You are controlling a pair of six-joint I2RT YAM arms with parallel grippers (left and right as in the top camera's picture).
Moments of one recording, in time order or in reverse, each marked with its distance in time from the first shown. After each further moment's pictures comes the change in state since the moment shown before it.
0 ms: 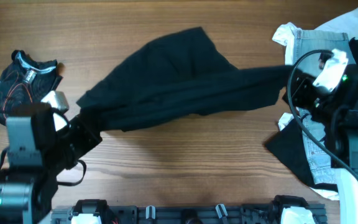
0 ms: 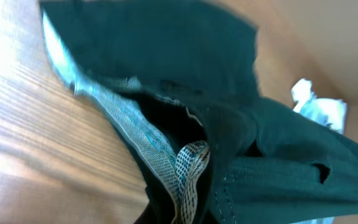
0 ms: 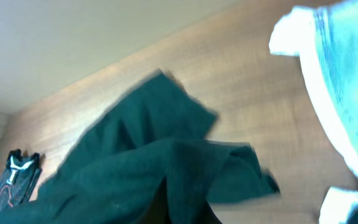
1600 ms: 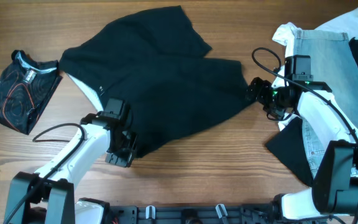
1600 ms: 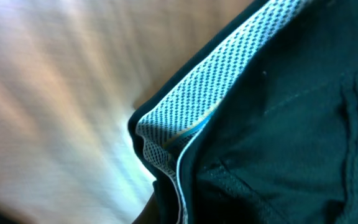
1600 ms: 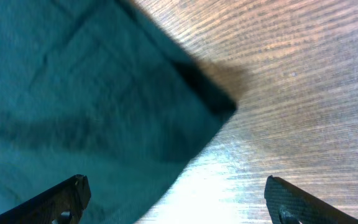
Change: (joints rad) left arm -0.218 0.592 -0.594 0.440 -0.010 -0.818; right arm 0.043 0.644 -0.158 0.137 -0.026 0.120
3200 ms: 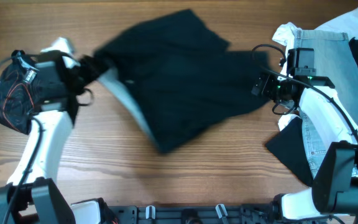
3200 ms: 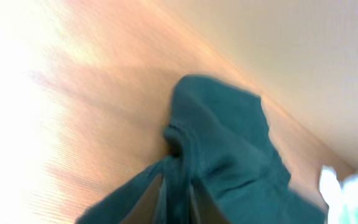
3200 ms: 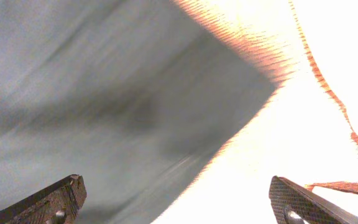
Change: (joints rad) left arm 0.411 0.003 0.224 0.815 0.105 0.947; right arm 0.002 0.000 0.062 0.017 0.233 -0.130
